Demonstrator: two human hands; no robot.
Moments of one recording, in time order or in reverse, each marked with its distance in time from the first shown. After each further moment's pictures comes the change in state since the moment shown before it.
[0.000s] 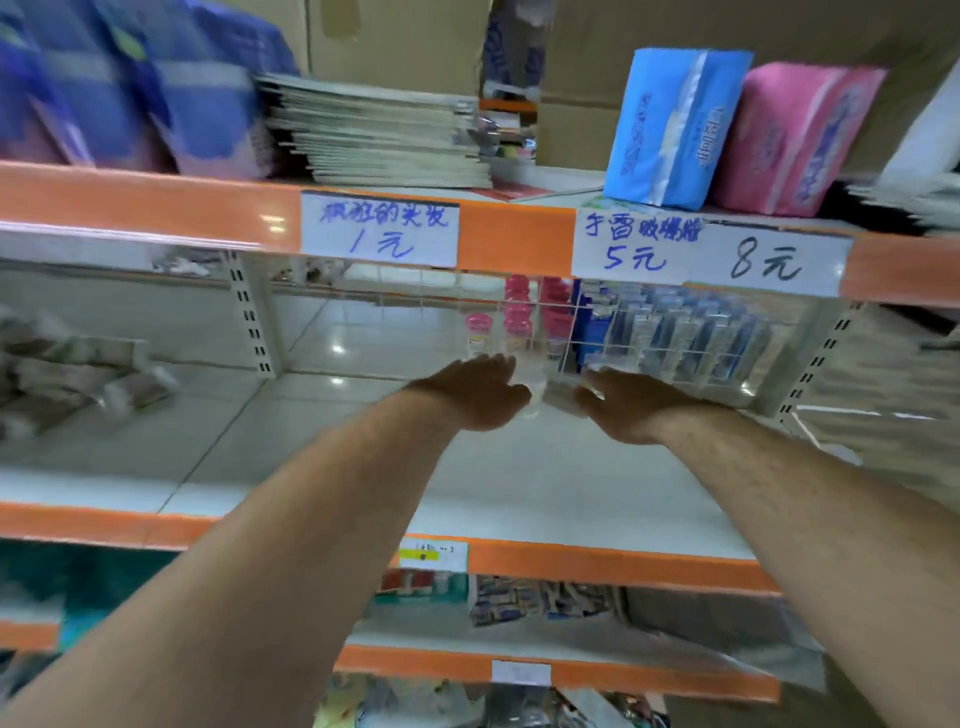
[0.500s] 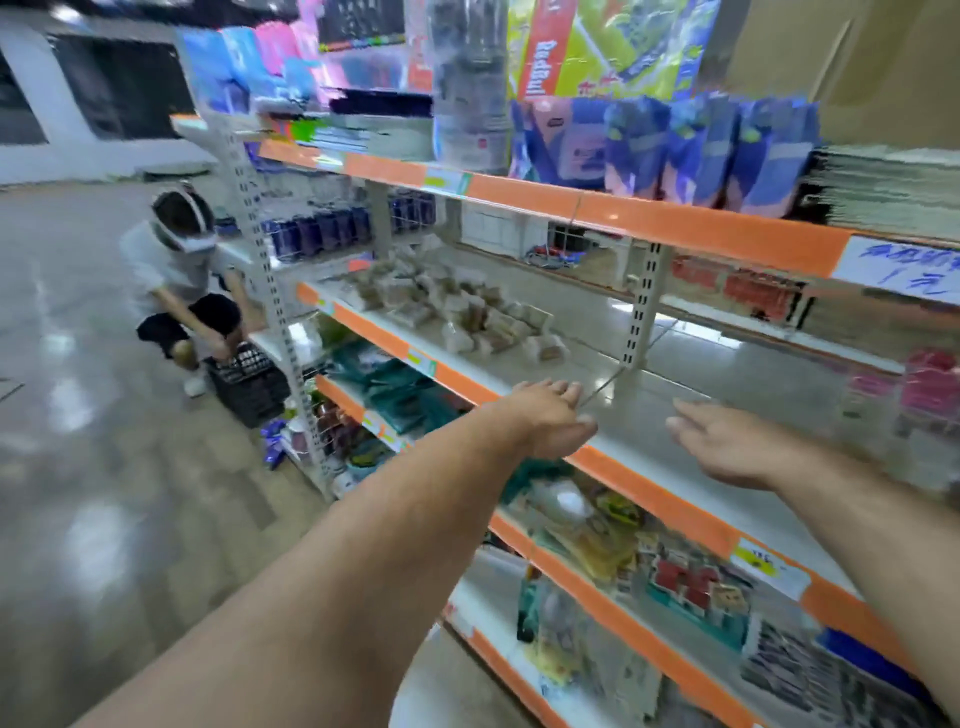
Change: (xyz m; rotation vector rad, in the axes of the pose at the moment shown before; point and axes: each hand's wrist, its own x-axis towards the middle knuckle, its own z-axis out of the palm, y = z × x) left_hand -0.325 -0.147 -0.029 0.005 0.040 -0.532; right_hand -0.054 -0.276 0.024 -0.037 -0.035 -0.515
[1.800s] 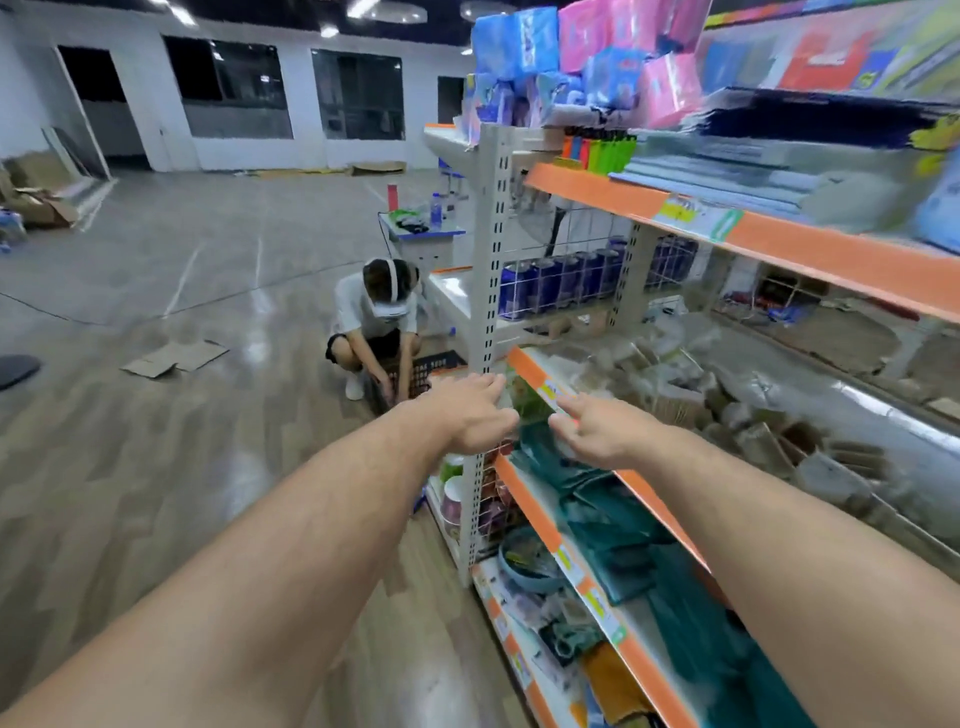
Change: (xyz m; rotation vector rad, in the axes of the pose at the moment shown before) left_hand 0.023 -0.608 -0.083 -0.041 0.114 -0.526; right_hand 0.428 -0.555 0.012 -0.081 -0.079 -0.601
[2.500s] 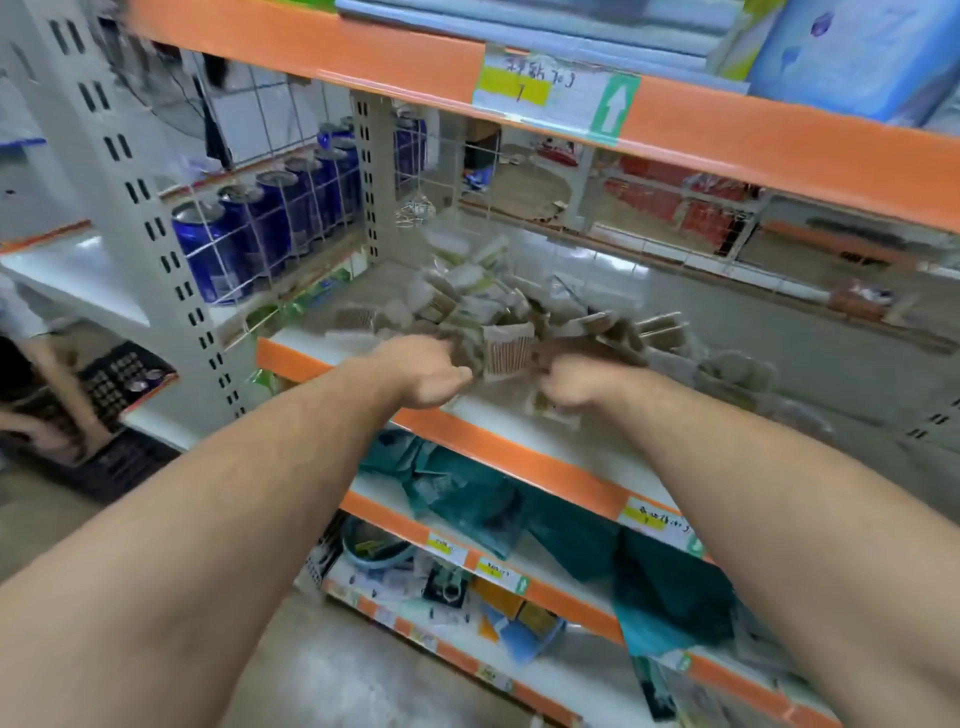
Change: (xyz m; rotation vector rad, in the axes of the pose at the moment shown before) left_hand 0.267 0.078 0.046 0.067 -0.139 0.617; right_hand 0.067 0.146 0.019 0.125 0.008 0.767
